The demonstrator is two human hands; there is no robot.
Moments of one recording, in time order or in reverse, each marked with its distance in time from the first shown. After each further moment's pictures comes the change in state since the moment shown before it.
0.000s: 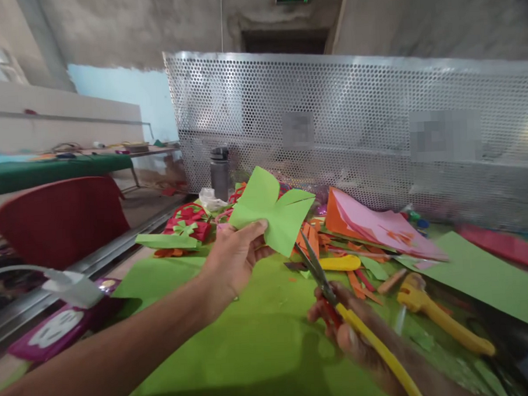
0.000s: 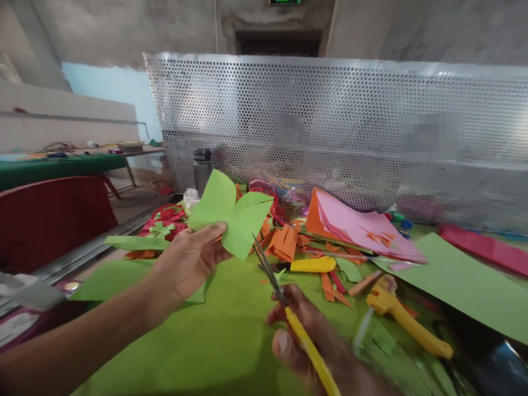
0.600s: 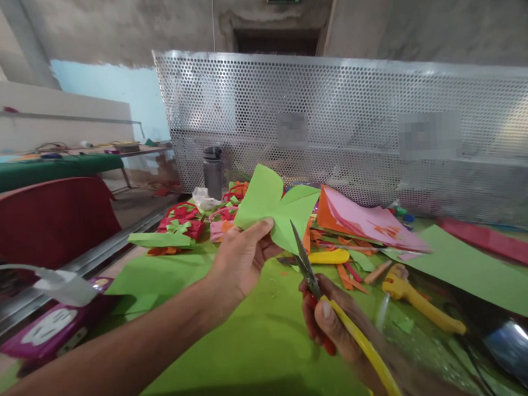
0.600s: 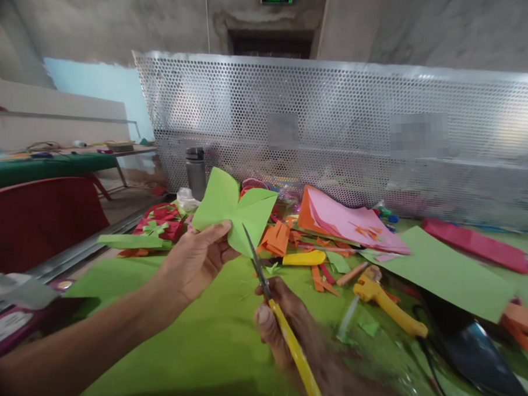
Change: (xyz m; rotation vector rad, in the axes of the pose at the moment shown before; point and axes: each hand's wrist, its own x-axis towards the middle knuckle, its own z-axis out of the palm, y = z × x) left_hand -0.011 -0.011 0.017 -0.104 -0.092 -0.013; right_hand -0.009 -0.018 0.022 -0.223 -0.026 -0.042
